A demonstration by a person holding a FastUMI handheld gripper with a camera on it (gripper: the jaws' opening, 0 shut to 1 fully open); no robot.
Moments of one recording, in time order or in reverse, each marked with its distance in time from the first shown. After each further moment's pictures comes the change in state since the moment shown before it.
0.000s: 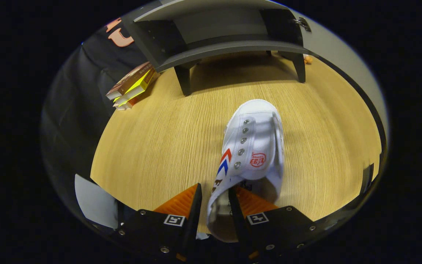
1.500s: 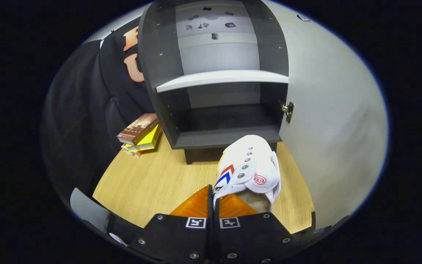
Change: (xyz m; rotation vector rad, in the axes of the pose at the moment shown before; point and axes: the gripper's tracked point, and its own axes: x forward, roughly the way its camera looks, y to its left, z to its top) arm -0.160 0.005 0.154 -0.088 -0.447 -0.093
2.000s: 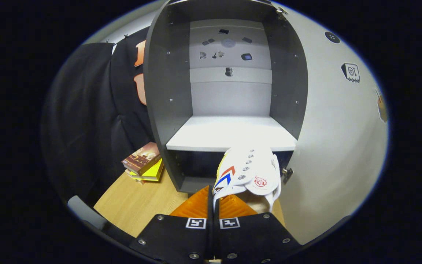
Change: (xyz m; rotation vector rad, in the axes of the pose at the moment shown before) arm 0.001 0.012 0.142 -0.093 -0.183 0.020
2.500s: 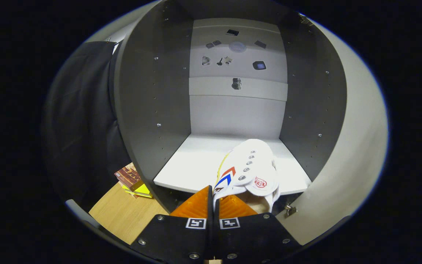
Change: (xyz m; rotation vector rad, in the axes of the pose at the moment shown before) arm 0.080 -0.004 0.070 -0.048 -0.026 0.022
